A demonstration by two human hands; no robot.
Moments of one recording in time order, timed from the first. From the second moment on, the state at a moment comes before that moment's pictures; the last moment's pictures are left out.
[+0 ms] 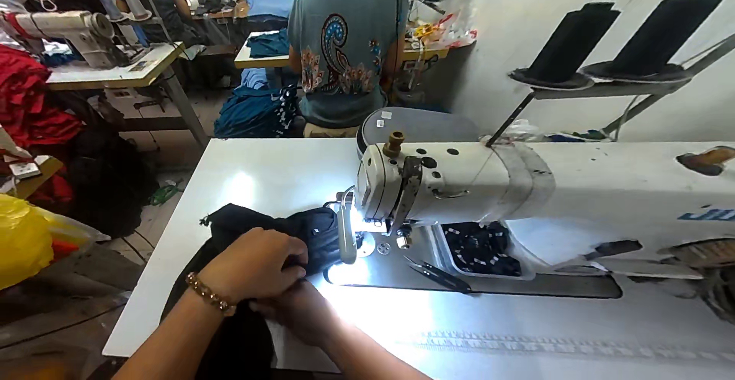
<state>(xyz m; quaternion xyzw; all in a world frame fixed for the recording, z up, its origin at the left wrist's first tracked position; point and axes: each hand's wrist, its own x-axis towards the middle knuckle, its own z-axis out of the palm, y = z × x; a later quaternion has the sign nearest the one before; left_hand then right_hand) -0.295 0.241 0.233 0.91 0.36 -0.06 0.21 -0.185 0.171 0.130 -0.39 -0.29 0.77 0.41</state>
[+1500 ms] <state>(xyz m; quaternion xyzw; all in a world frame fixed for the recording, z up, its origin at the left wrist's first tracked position) -0.198 0.160 0.125 0.85 0.51 0.05 0.09 -0.022 0.088 0.083 -0.44 -0.83 -0.02 0.33</state>
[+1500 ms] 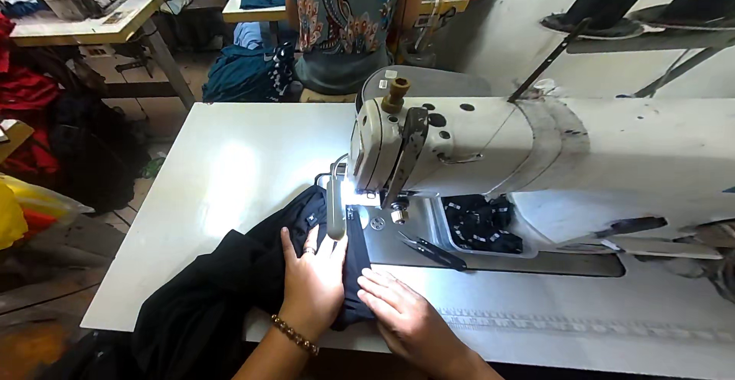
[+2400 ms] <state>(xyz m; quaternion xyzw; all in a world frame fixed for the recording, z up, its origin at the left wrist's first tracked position) -0.196 0.200 0.127 0.83 0.53 0.02 0.15 -0.028 0.110 0.078 -0.48 -0.81 -0.03 0.33</state>
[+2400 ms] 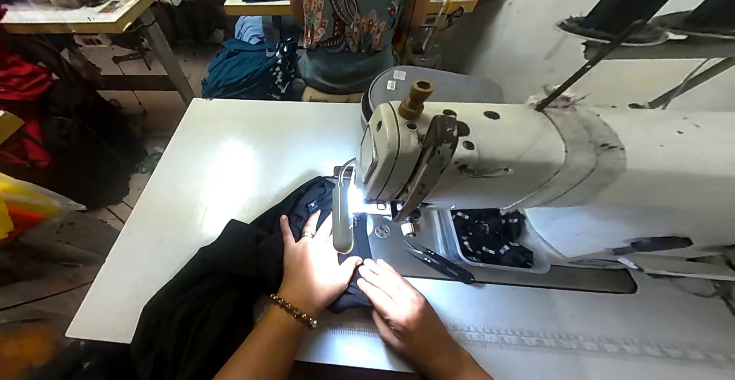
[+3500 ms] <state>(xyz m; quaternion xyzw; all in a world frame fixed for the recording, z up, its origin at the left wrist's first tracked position) -0.211 0.161 0.173 0.90 0.36 0.14 0.21 -0.044 0.114 0.095 -0.45 -0.83 -0.04 0.33</state>
